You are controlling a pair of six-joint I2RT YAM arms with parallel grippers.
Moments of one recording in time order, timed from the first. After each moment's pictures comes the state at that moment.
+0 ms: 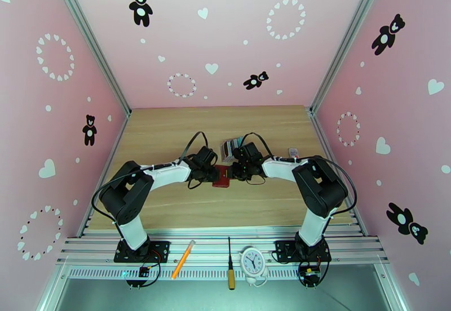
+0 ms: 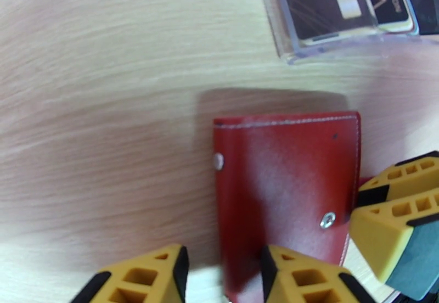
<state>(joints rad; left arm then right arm) -0.68 1.78 1.00 -0.31 0.07 -0.63 0.55 1.80 0.92 -0.13 -0.50 0.63</state>
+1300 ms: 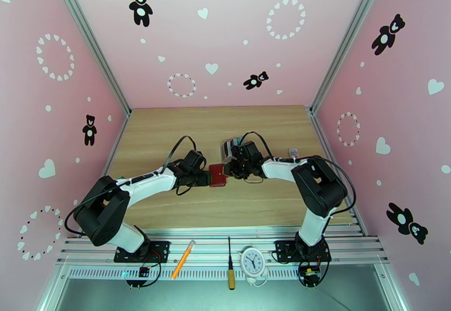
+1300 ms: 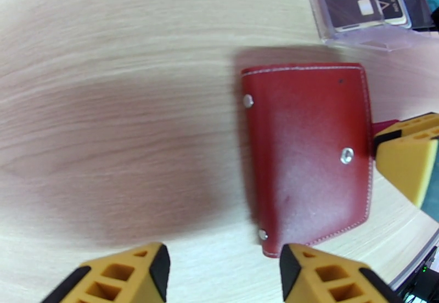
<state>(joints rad) -0.65 1.54 0.83 -0.36 0.04 -0.64 0.56 1.81 0.90 -0.01 -0.56 0.73</state>
